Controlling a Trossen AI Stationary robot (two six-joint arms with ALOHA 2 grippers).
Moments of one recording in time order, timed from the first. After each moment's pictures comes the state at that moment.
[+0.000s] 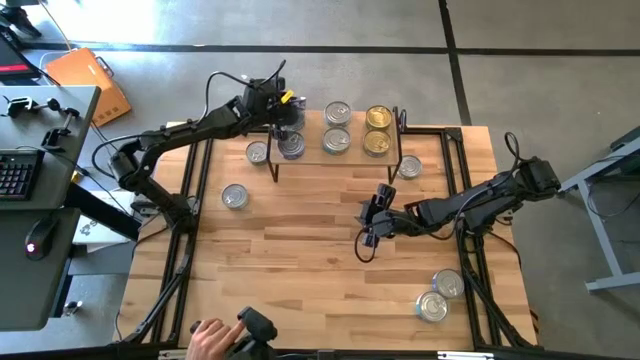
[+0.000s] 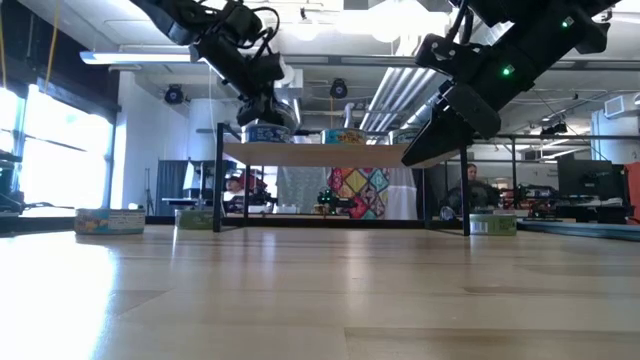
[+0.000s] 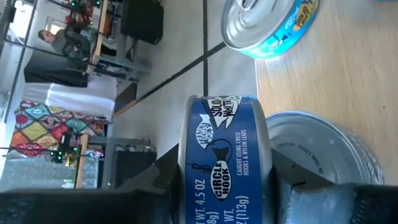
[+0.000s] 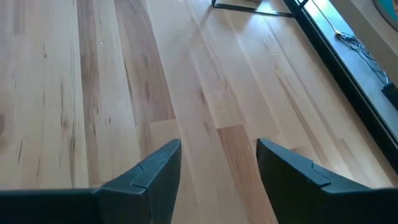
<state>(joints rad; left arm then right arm) 0.66 1.55 1.19 -0.12 -0.19 1.10 0.22 1.44 0.71 -0.08 0.59 0.11</state>
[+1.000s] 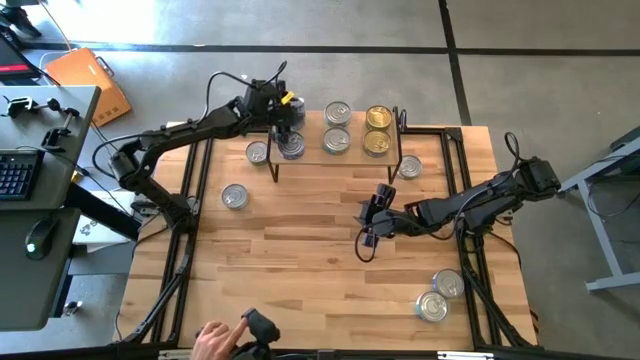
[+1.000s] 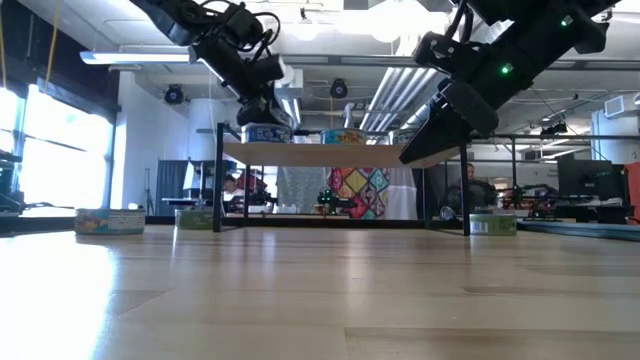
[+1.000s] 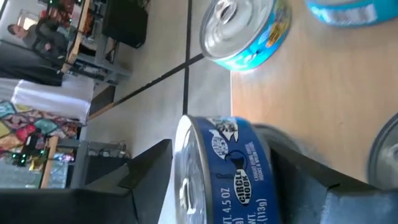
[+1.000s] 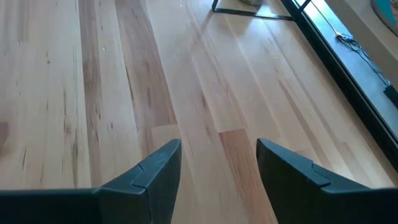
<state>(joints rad) 0.66 1.55 1.19 -0.16 -0.11 1.01 0.22 1.44 0.71 -0.06 0.59 0.11</state>
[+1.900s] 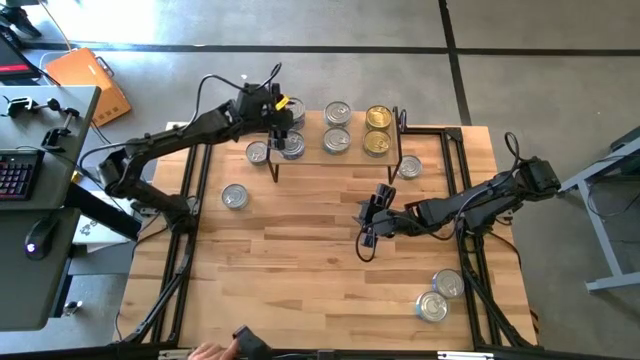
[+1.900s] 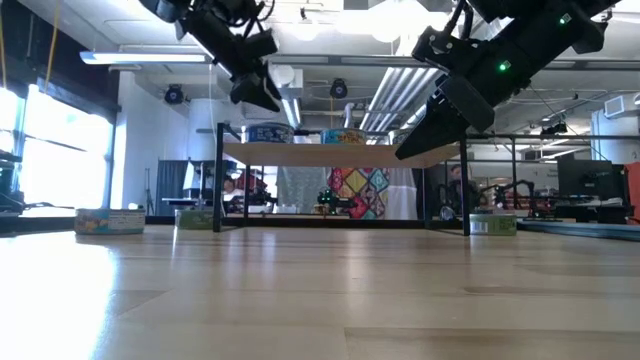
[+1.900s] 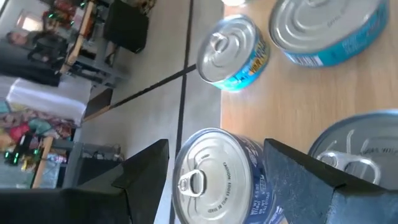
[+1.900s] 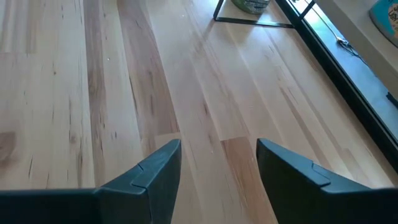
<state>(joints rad) 0.59 1.44 1.19 -0.27 -0.15 0.92 0.22 1.44 0.71 -0.03 0.59 0.10</state>
